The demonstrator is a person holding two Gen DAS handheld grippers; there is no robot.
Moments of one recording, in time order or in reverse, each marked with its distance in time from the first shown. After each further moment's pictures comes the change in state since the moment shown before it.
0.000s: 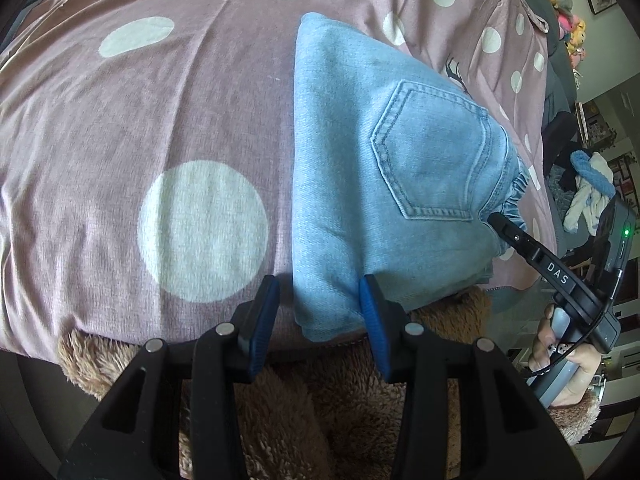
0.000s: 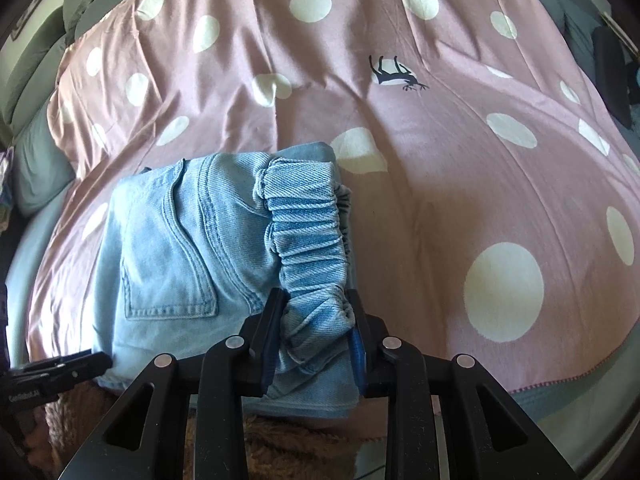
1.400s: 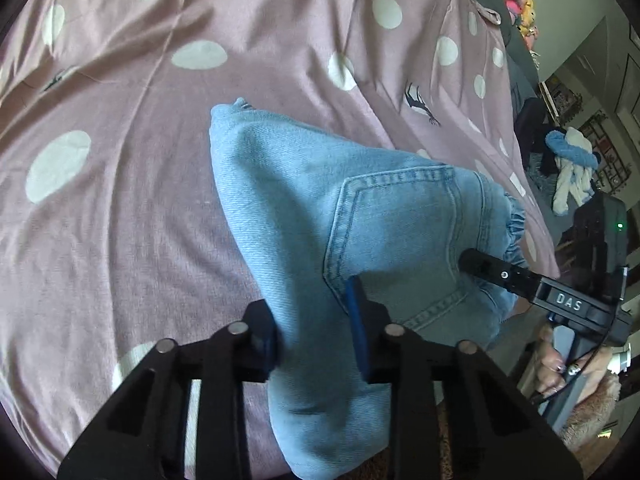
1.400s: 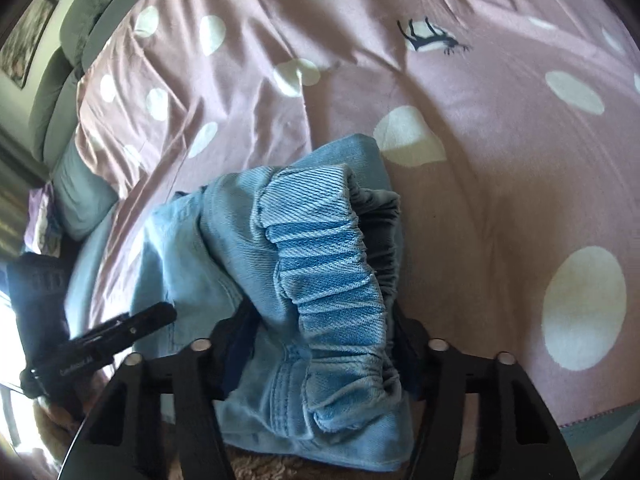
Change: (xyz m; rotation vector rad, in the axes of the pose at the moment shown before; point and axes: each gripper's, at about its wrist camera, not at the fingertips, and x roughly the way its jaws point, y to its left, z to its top) left arm 0.009 -0.025 0.053 0.199 -0.151 -0.045; right arm 0.021 -0.006 0.015 0.093 0.059 0.249
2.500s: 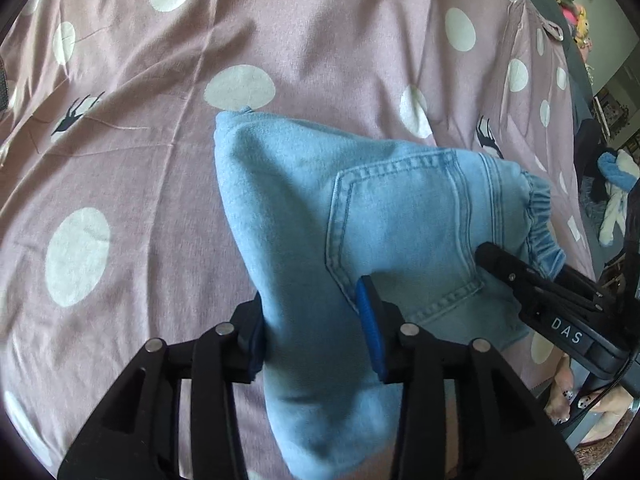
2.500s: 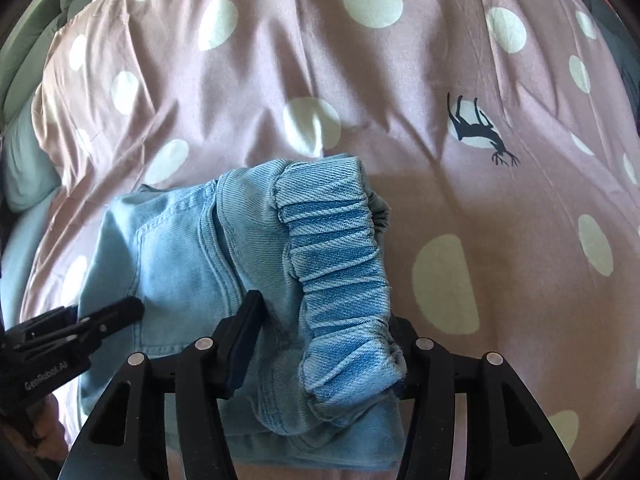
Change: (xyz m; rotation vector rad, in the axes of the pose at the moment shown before) left arm 0.034 0.020 0.084 -0.051 0.045 0.187; right arm 0.051 0.054 0.077 -0.193 -0.017 -0.279
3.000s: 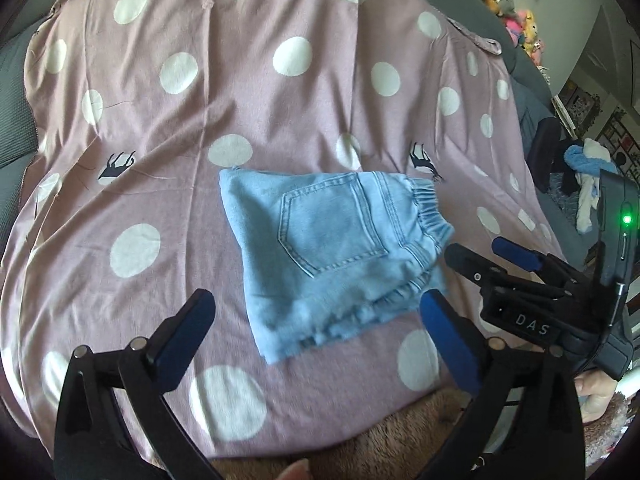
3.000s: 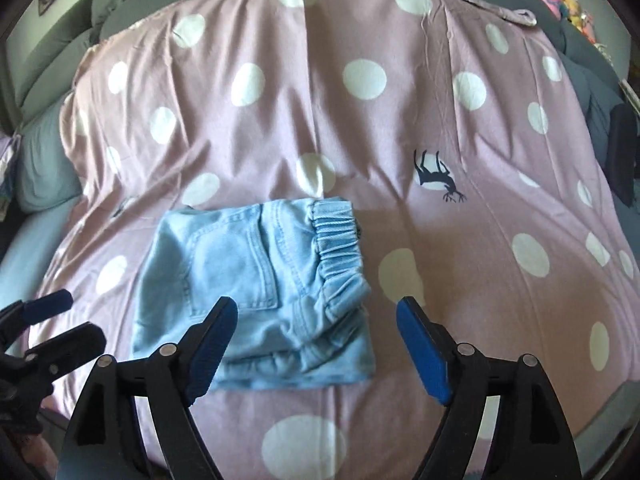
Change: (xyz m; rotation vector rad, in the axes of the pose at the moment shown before) left arm -0.115 -0.037 -0.055 0.084 -0.181 -0.029; right arm -0.097 0.008 -0.030 -0.035 -0.157 -0.018
